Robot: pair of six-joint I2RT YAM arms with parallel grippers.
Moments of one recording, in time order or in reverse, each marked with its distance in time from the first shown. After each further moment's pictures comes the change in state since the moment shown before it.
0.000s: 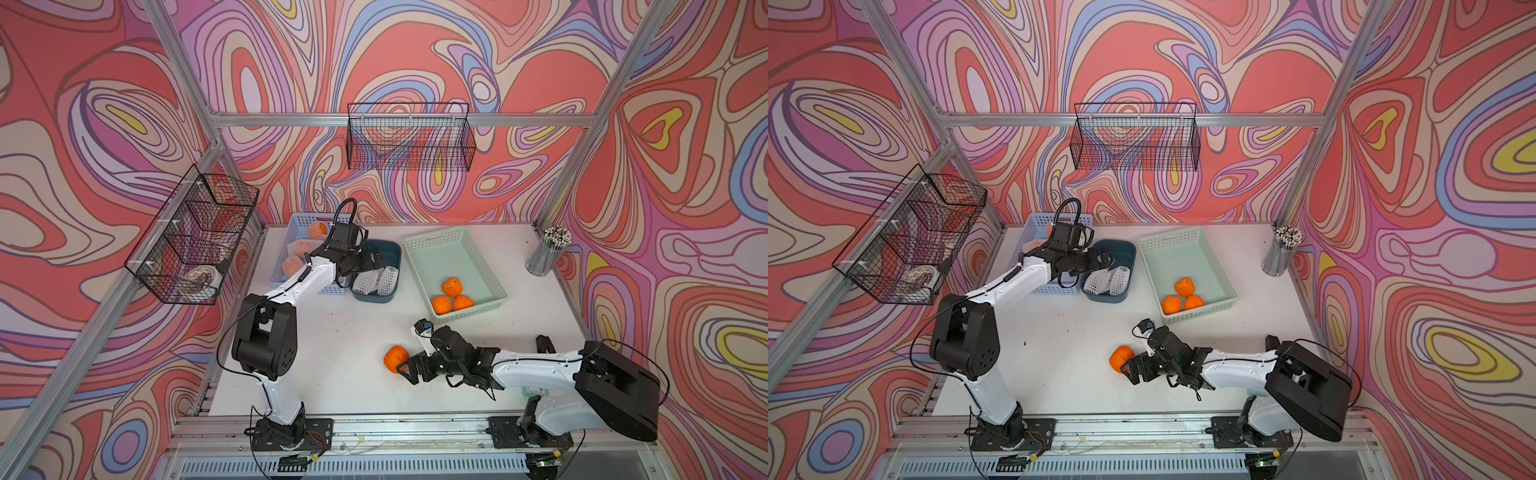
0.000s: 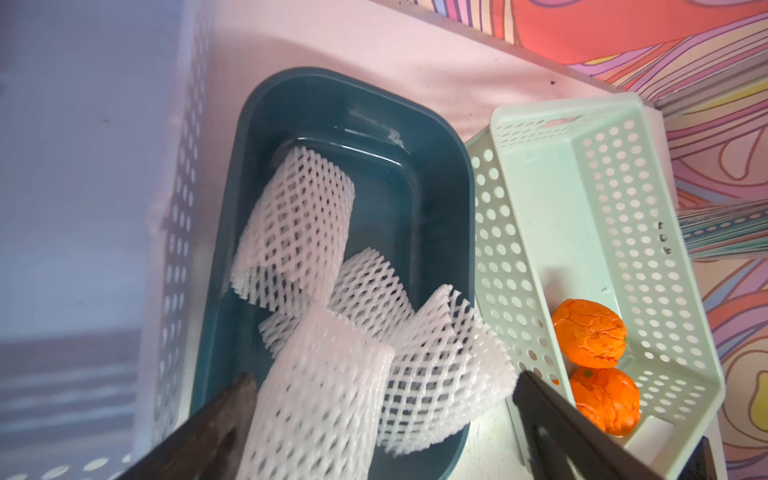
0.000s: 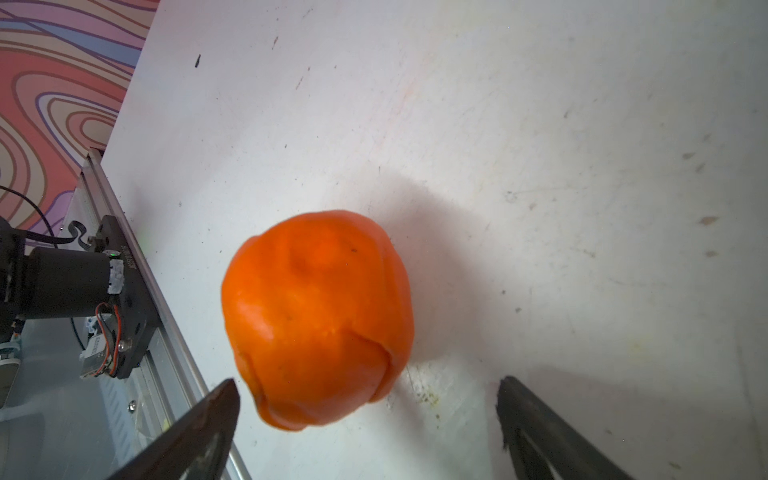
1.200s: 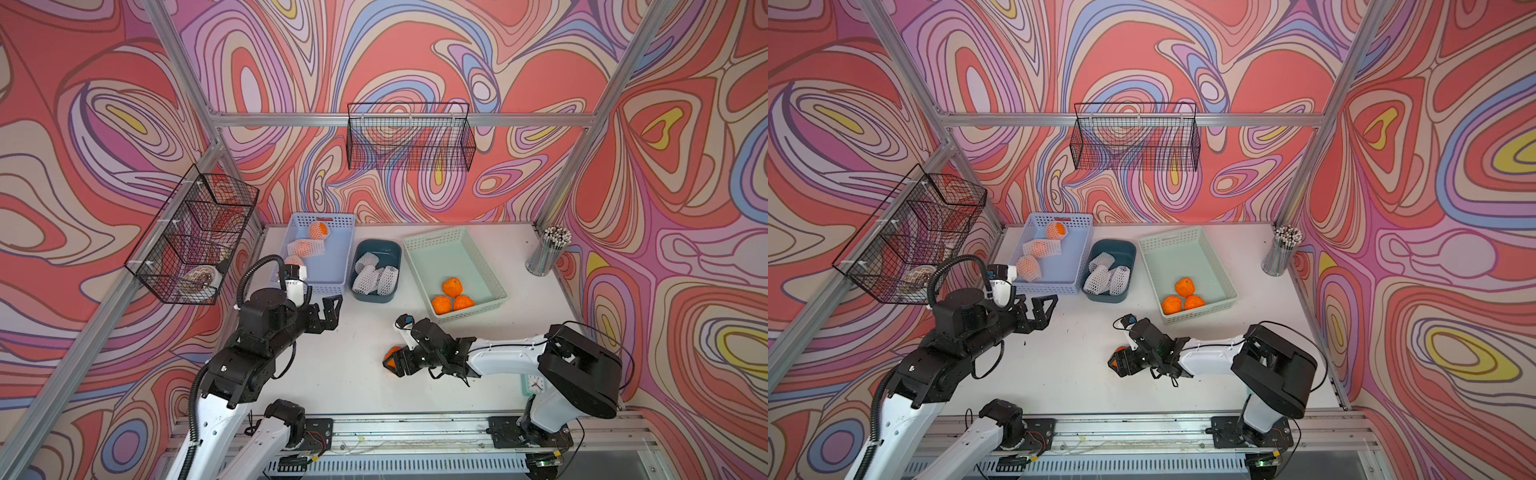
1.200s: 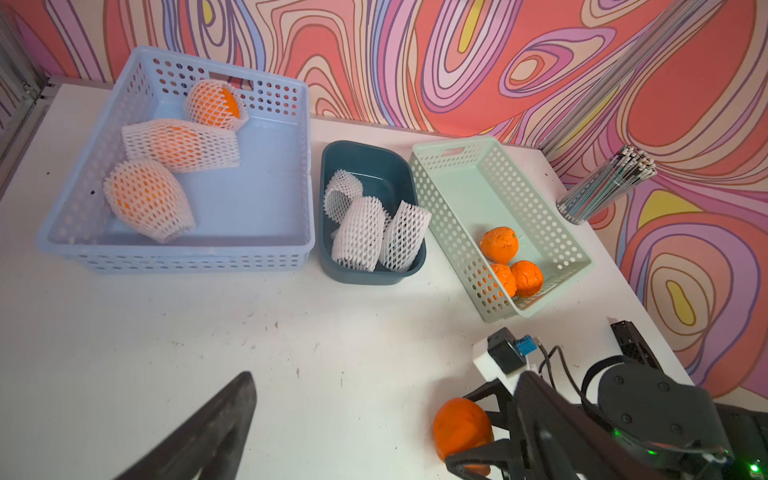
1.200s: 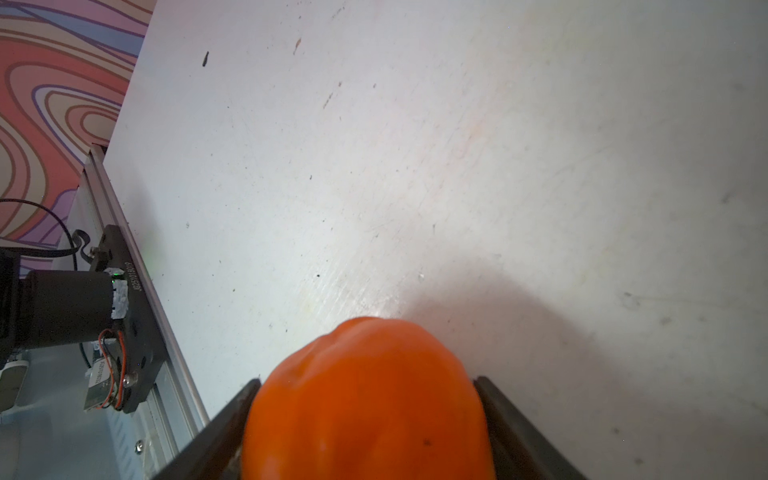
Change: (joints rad) left arm 0.005 -1.112 -0.420 -0.369 -0.104 0.147; right arm 0.016 0.203 0.170 -0.004 -0.037 -0.008
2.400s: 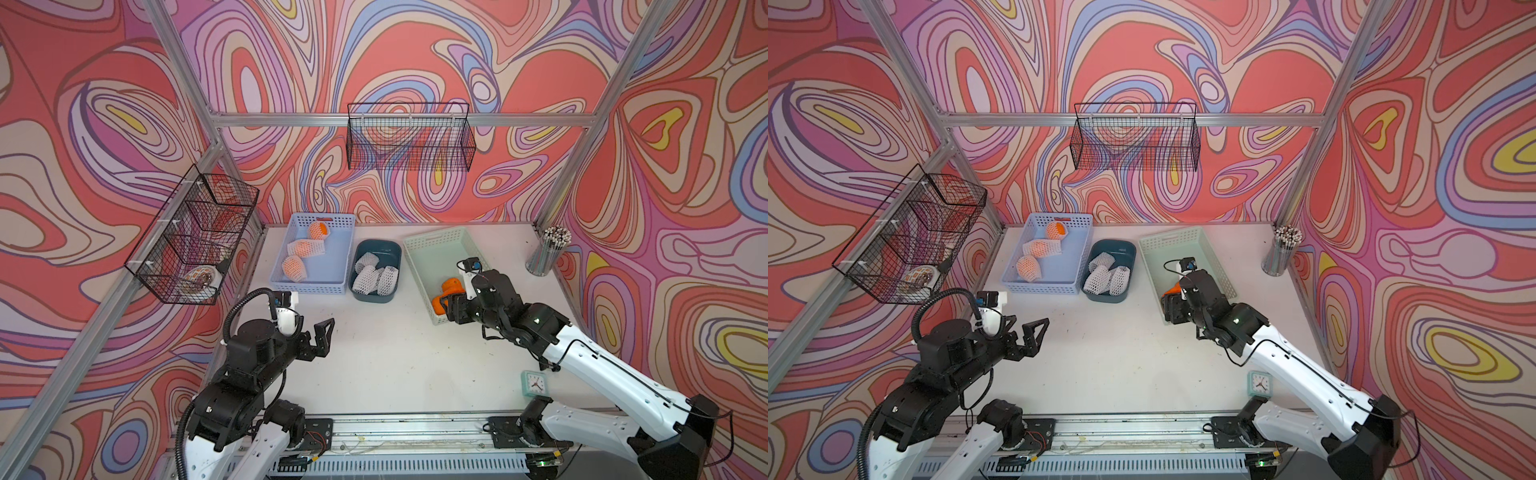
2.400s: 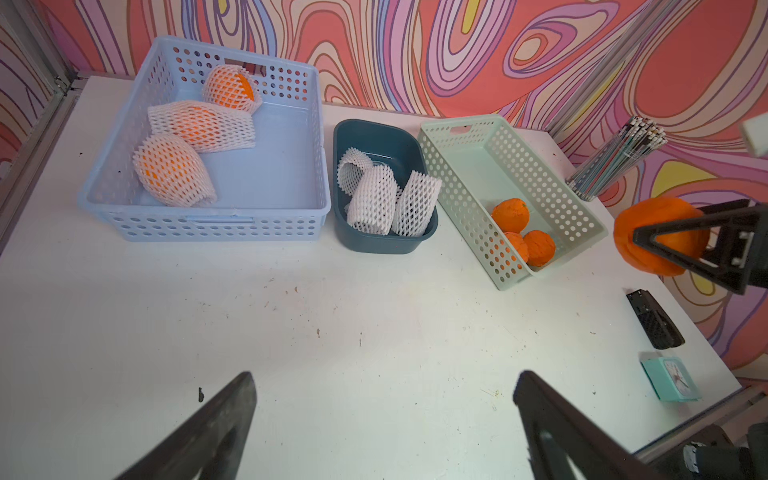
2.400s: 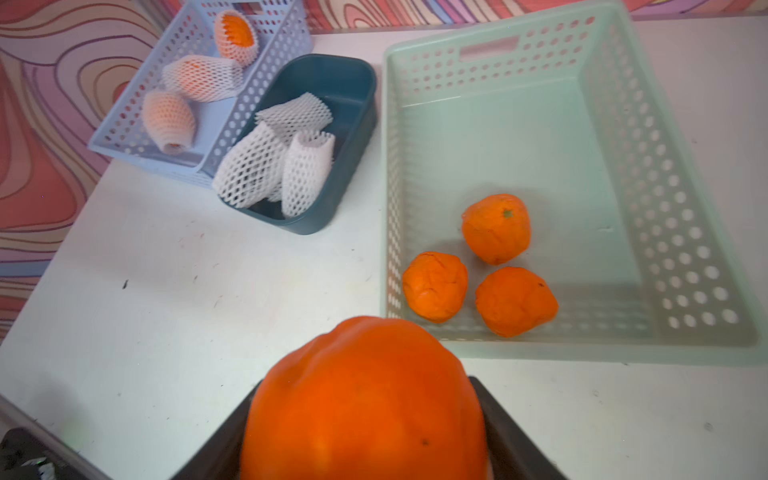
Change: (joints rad) left arm 0.000 -0.200 -0.101 -0.081 -0.005 0.037; right arm -0.333 -0.504 0.362 -0.806 0.370 -0.171
